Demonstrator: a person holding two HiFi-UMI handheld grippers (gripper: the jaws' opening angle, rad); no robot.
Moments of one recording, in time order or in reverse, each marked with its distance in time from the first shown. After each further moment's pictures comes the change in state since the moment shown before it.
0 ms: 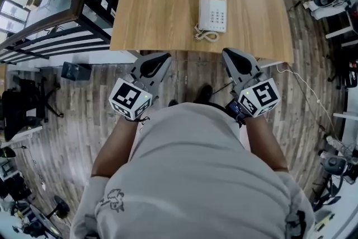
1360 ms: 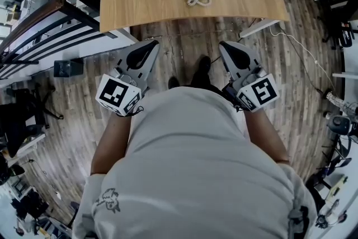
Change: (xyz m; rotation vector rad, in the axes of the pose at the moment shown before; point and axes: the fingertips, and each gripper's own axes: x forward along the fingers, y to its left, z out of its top) left arm -0.083 -0.026 -0.024 0.010 -0.032 -0.089; right arm -0.052 0.106 -0.033 -0.018 -0.020 -0.096
